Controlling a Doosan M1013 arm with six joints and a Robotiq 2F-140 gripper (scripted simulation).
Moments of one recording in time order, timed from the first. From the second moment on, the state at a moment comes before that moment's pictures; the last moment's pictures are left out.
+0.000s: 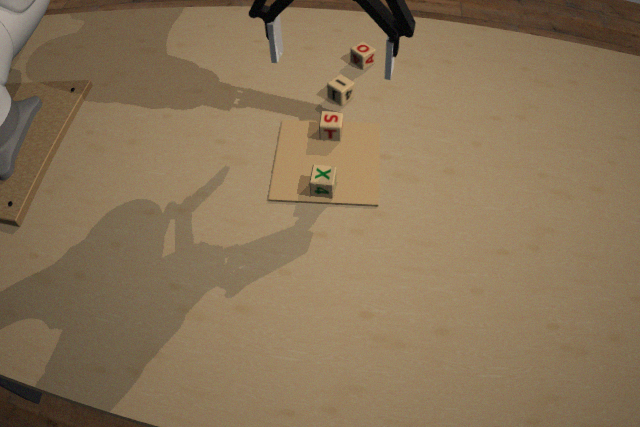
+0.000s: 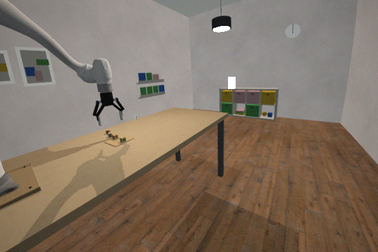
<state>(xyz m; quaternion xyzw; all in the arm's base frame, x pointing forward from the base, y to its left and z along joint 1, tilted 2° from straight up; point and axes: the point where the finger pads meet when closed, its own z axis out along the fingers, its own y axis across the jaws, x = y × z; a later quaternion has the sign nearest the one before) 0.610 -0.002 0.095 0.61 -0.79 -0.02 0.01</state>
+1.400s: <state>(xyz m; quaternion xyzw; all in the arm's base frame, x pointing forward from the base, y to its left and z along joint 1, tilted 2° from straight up) 0.619 0.056 0.090 0.40 -0.92 -0.02 0.02</state>
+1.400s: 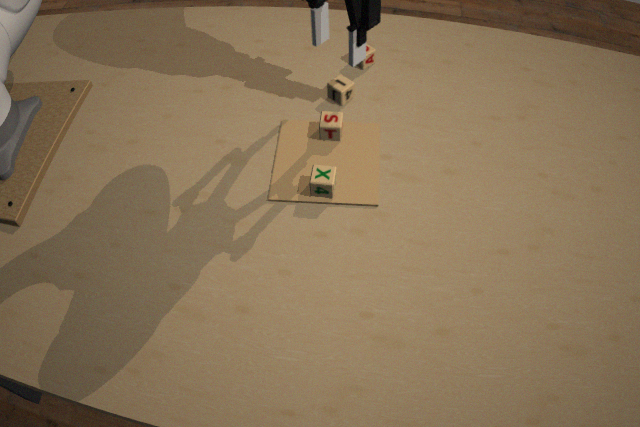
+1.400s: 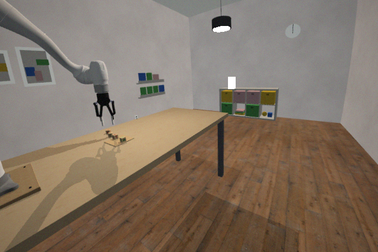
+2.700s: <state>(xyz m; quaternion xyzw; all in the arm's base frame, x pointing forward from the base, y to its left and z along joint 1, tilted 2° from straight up) 0.621 0.056 0.072 0.40 -0.92 -0.02 0.01</state>
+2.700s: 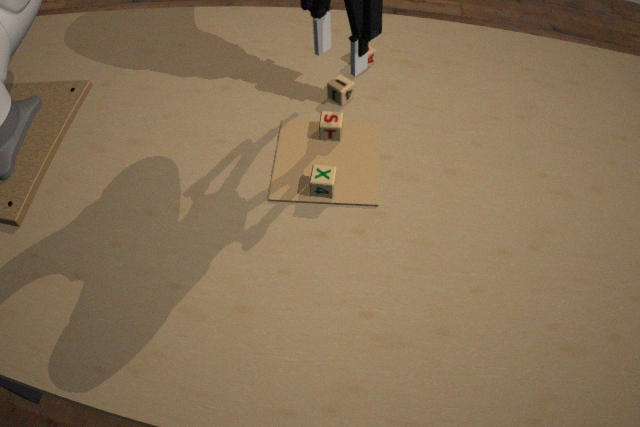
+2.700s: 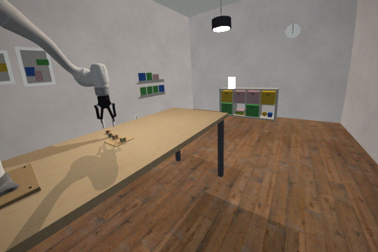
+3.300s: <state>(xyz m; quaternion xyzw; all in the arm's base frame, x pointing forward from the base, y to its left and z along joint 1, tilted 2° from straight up) 0.620 0.057 0.049 0.40 -0.92 -0.02 0.01</state>
